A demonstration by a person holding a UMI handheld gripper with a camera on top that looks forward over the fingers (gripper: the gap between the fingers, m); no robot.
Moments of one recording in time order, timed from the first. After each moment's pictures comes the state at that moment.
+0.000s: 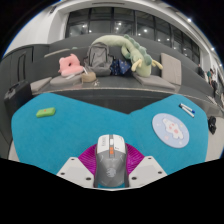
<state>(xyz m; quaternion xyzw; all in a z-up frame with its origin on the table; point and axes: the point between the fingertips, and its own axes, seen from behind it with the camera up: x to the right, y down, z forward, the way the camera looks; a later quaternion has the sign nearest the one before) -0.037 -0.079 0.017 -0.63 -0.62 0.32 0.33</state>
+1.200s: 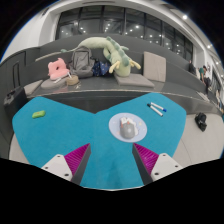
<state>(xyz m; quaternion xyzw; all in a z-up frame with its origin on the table) 0.072 0.067 0.112 -0.66 -0.61 0.28 0.34</state>
